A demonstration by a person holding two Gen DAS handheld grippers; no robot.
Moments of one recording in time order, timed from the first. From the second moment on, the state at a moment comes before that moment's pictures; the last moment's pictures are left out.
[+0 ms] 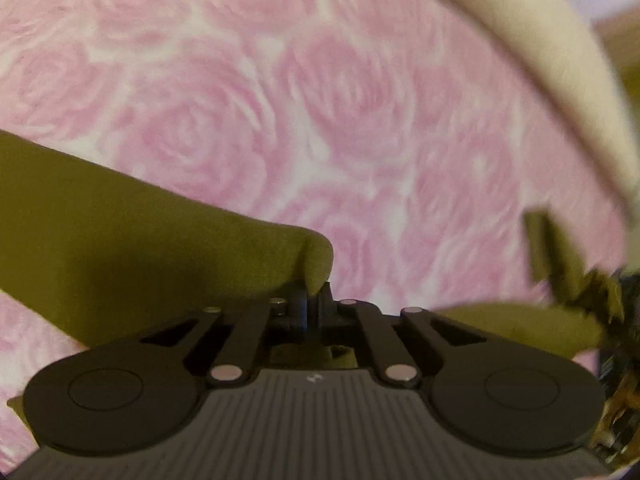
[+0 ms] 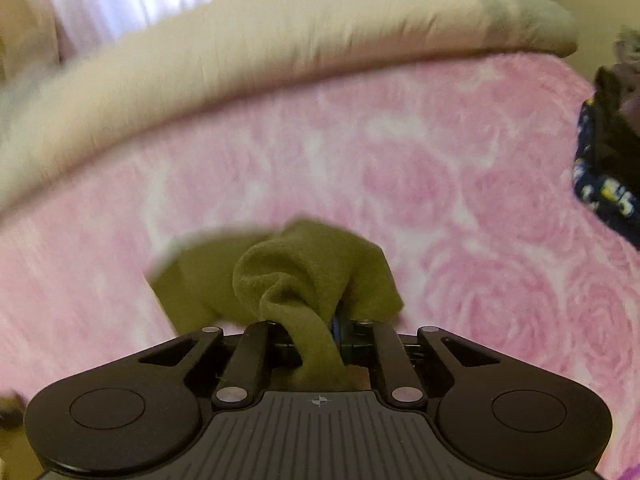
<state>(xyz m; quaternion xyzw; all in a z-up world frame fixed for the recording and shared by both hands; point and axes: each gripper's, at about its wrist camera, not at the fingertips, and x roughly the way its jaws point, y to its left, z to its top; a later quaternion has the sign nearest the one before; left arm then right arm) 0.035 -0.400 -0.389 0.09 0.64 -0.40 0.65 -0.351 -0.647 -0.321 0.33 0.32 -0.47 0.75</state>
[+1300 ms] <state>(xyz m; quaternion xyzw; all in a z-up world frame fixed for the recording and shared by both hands) 0.052 -0.331 -0.322 0.16 0.48 -0.49 0.71 -0.352 -0.580 -0.320 0.35 0.35 -0.44 0.75</state>
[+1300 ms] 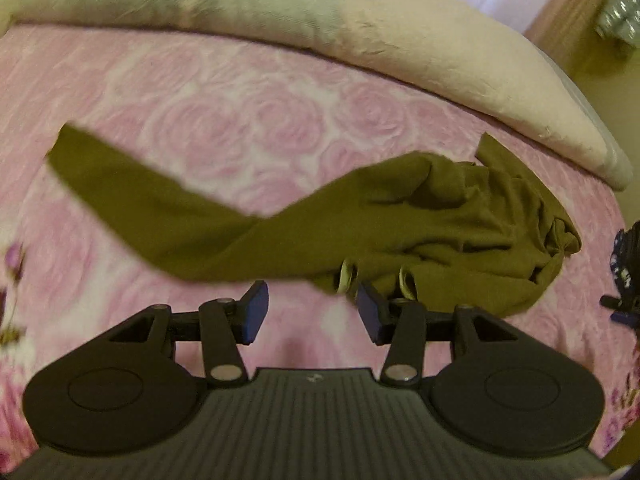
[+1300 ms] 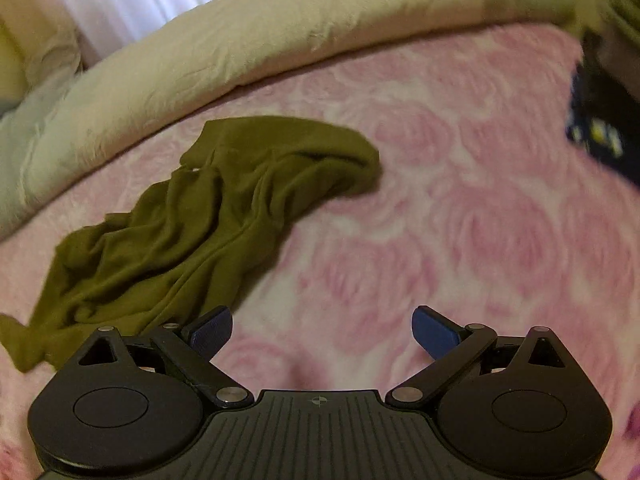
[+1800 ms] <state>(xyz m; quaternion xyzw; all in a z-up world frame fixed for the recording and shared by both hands) 0.070 -0.460 -0.383 0.26 0.43 -0.56 0.66 -0.270 -0.758 -0.367 0.28 0.38 -0.41 0.78</state>
